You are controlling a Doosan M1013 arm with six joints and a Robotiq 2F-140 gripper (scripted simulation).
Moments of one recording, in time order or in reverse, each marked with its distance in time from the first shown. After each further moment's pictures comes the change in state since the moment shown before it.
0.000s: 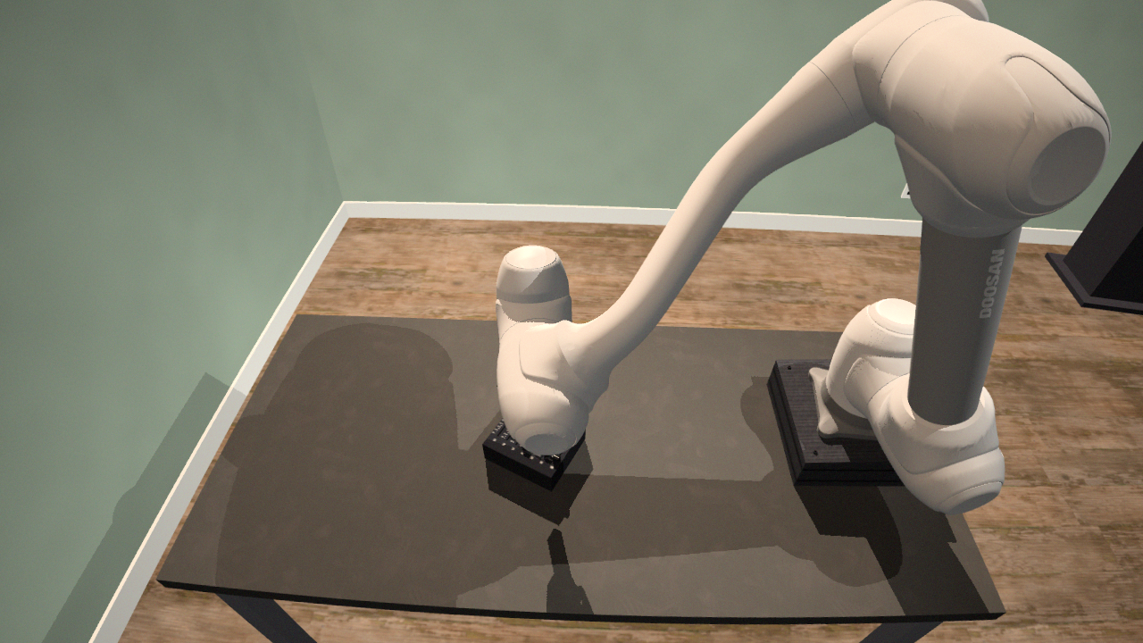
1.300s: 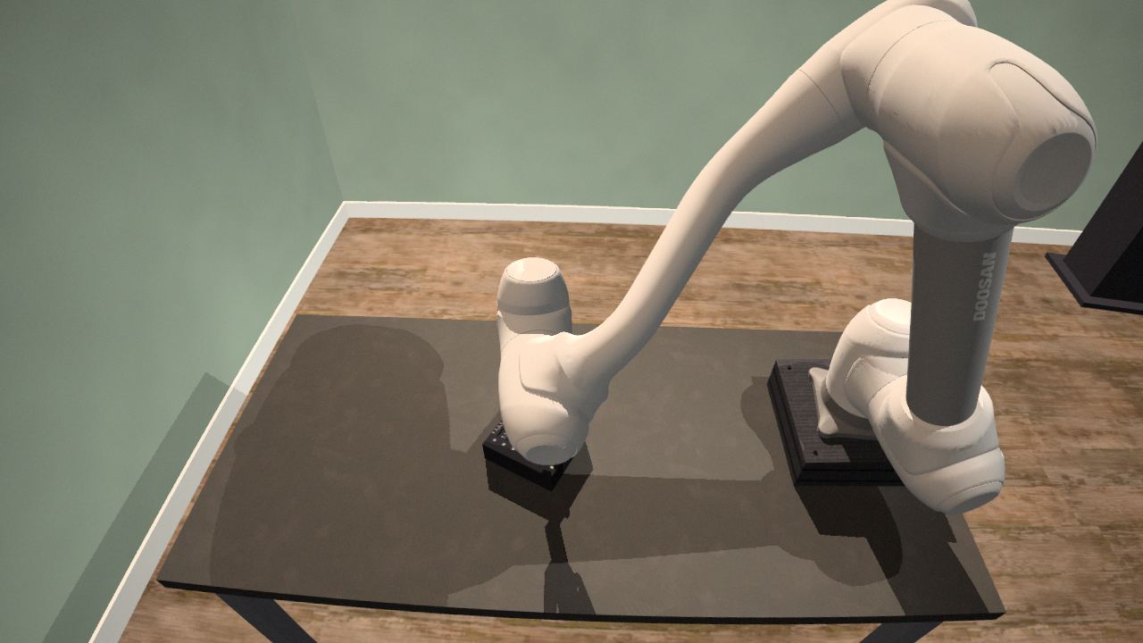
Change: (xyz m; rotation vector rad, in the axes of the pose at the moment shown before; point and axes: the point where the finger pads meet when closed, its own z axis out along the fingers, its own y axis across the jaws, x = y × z) arm -0.001 0.001 0.020 0.000 0.001 0.026
